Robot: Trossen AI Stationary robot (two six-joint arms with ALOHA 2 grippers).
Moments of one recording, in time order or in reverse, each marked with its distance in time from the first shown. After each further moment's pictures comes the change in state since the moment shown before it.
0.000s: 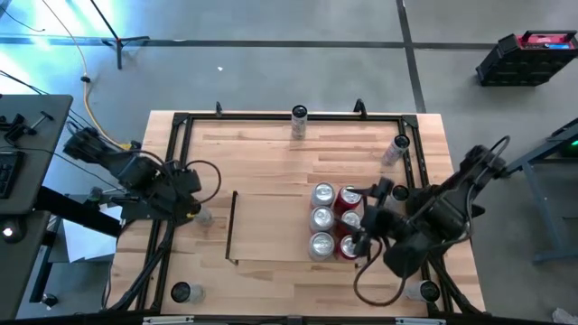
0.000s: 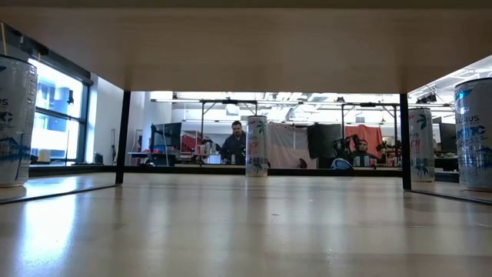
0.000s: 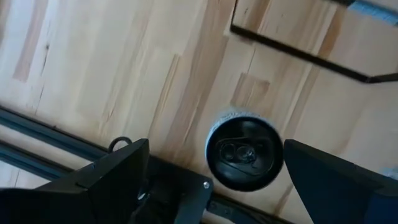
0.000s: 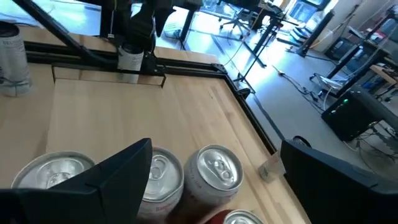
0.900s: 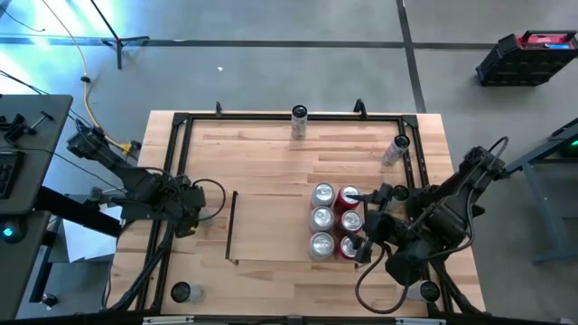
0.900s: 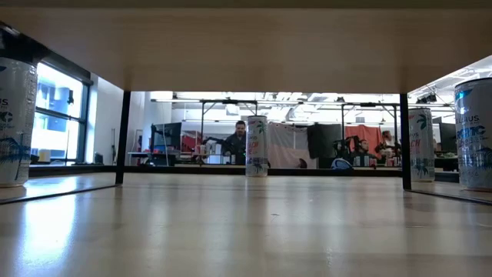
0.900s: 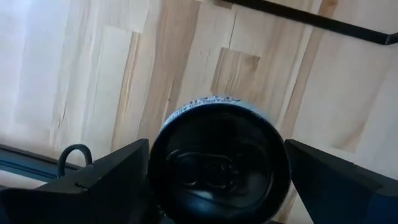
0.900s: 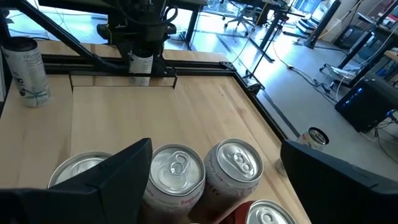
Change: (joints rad) left arm -0.095 -0.029 -0.270 0.229 0.053 0.001; right arm 0.042 0.018 0.000 -0.008 0.003 0.118
